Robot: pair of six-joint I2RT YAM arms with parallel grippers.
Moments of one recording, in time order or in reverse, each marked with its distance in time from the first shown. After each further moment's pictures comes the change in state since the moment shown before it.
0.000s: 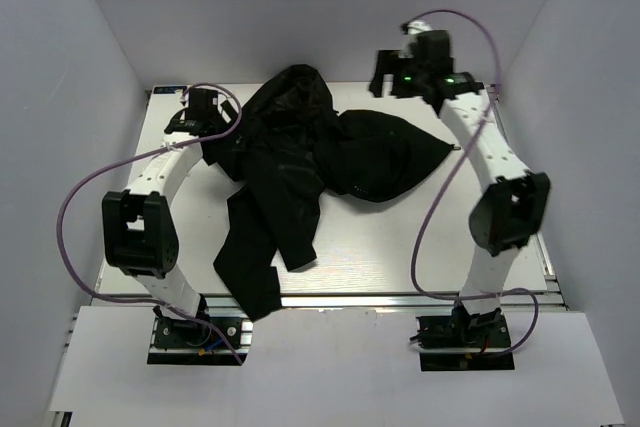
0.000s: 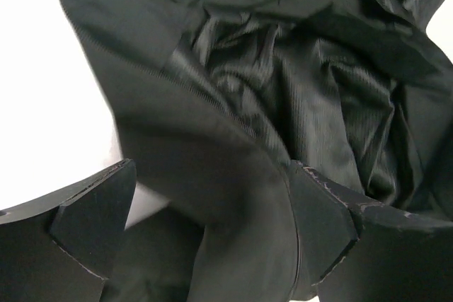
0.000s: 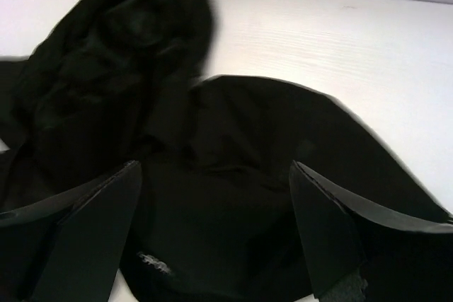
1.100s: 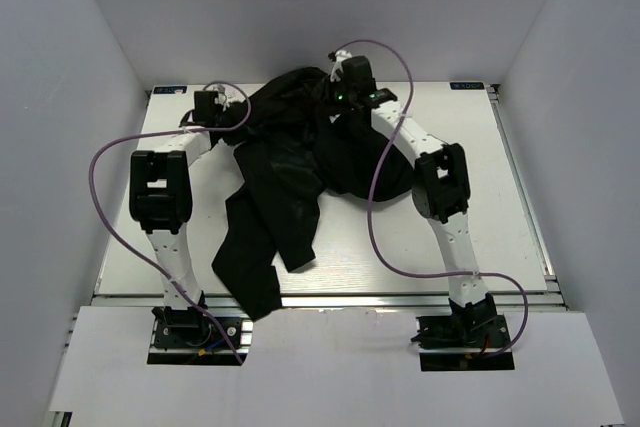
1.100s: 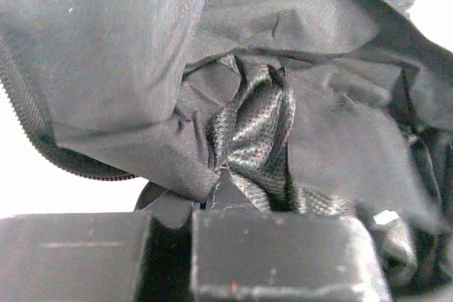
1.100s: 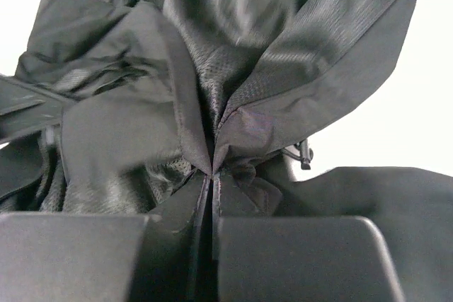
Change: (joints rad) left arm 0.074 0.454 0.137 0.412 0.393 0.070; right arm 0.246 0.615 0.394 0.178 -0.113 0.099
